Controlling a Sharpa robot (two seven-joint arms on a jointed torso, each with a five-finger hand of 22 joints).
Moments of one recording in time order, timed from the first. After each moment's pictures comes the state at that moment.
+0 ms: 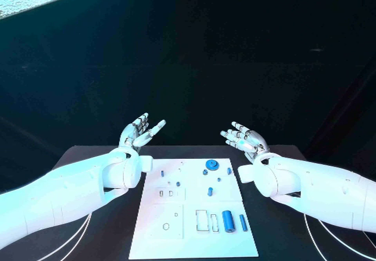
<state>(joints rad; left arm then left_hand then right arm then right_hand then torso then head) 1.12 -0.69 0.00 1.30 0.01 -0.56 0.50 1.41 -0.18 0.01 0.29 0.22 0.21 0.14 0.03 0.03 0.15 0.17 0.01 0.02 0.16 0.16 0.02 0.02 0.14 0.21 0.26 0.03 0.03 1.14 -0.75 -0.09 1.40 -0.05 -0.50 0.41 1.16 -0.09 0.46 0.04 0.29 0.20 0.14 0.02 0.04 0.28 0.28 0.03 0.03 0.34 0.27 0.04 0.04 0.07 0.32 0.29 0.04 0.04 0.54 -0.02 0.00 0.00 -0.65</state>
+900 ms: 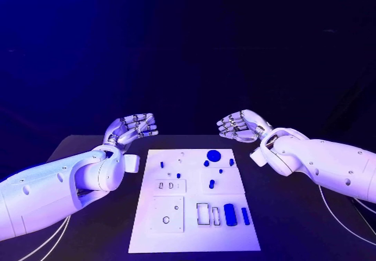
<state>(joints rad) 1.13 -0.86 0.01 1.50 0.01 -0.47 0.51 1.50 -0.08 0.12 0.29 0.22 0.79 0.20 0.21 0.14 0.92 0.20 0.12 0.07 0.91 0.16 0.22 0.20 0.17 0.86 0.27 0.31 0.13 1.25 -0.77 -0.10 1.30 -0.74 -0.39 0.32 1.32 -0.15 0.53 -0.09 0.24 0.87 0.22 0.20 0.16 1.03 0.19 0.08 0.06 1.02 0.15 0.18 0.12 0.18 0.83 0.26 0.23 0.10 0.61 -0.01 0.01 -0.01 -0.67</state>
